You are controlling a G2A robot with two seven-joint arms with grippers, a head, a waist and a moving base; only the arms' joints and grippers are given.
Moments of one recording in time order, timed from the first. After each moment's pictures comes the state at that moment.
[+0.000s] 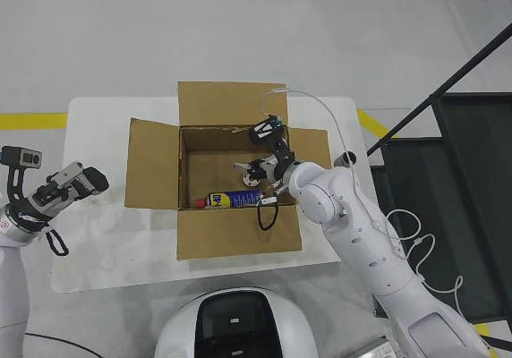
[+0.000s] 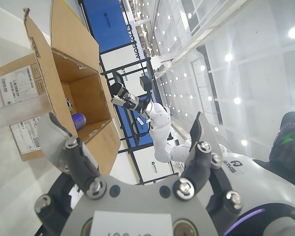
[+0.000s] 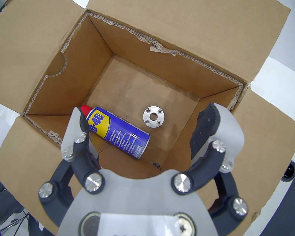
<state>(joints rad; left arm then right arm) 1.30 -1.14 -1.85 -1.48 -0.44 -0.32 -1.27 -1.08 -1.28 1.09 -1.71 -1.05 0.02 0.80</state>
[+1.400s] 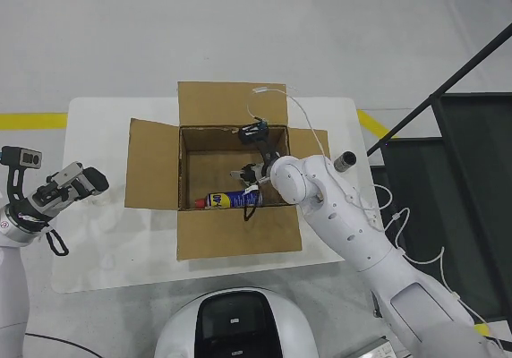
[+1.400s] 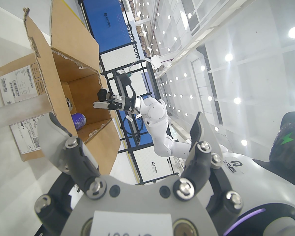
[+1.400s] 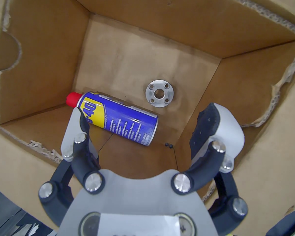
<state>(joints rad) 1.30 -1.14 -1.85 -1.48 -0.44 -0.32 -1.27 -0.88 -1.34 0.93 -1.43 -0.95 0.25 1.00</state>
